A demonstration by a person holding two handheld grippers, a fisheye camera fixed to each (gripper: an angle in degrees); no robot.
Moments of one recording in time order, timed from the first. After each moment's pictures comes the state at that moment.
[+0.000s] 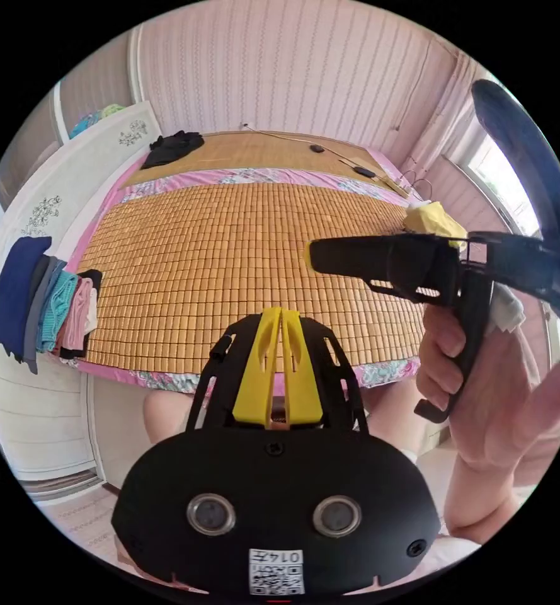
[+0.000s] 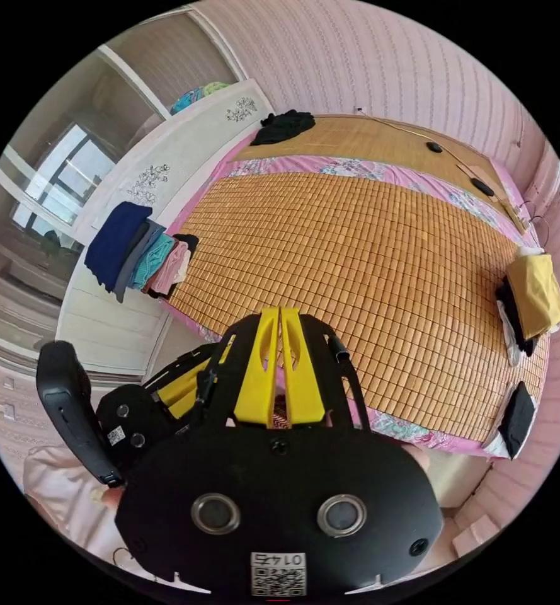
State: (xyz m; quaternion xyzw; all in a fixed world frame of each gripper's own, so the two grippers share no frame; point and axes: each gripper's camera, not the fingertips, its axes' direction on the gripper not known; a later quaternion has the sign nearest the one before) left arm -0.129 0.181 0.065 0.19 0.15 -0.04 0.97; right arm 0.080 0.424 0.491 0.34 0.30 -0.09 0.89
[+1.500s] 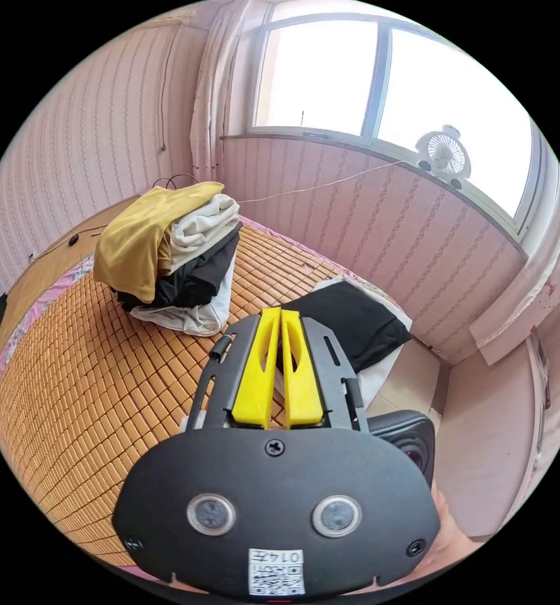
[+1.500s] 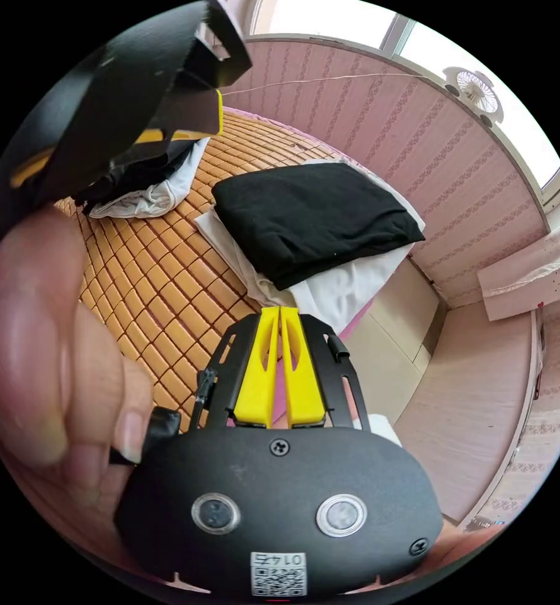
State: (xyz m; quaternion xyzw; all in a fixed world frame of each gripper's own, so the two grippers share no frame) left arm 0.633 -0.054 0.132 0.33 0.25 0.30 0.86; right arm 0.716 0.367 0.614 0.46 0.33 0.46 0.68
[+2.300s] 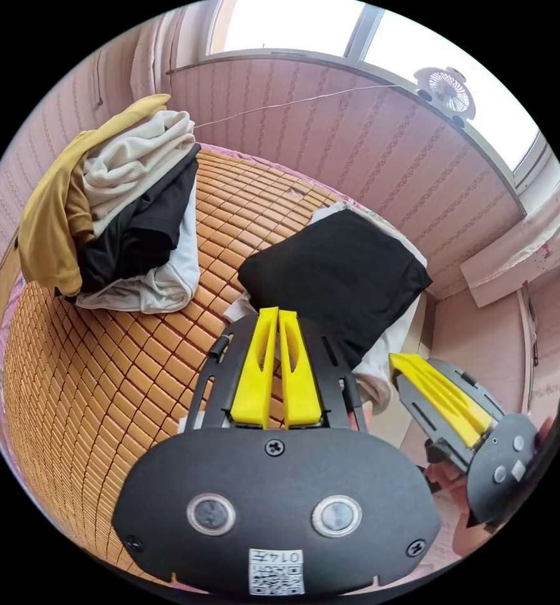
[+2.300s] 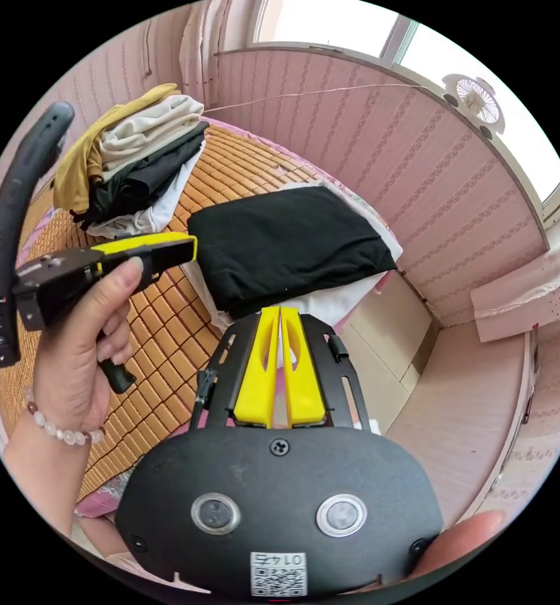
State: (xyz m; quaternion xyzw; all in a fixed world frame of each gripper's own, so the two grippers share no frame) left arm 0.785 -0.180 0.213 0.17 0.24 0.41 0.86; right arm 0.841 0.318 0.638 0.49 0.36 0.42 0.68
